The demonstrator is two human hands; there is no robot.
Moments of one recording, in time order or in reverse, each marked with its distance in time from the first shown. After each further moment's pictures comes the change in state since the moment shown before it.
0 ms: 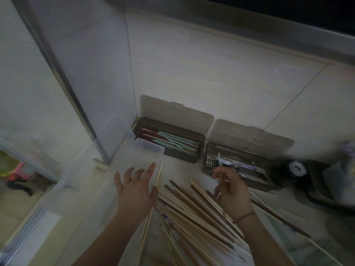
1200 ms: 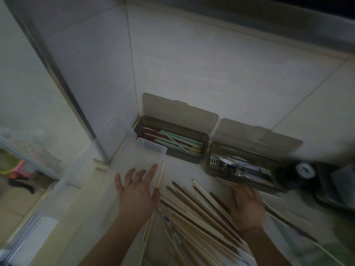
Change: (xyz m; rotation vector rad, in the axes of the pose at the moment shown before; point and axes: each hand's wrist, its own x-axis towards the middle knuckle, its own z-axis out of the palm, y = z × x) left_hand 0.001 0.001 -0.001 -0.026 -0.034 -0.010; right_hand -0.009 0.092 -0.004 -0.706 0.182 -0.168
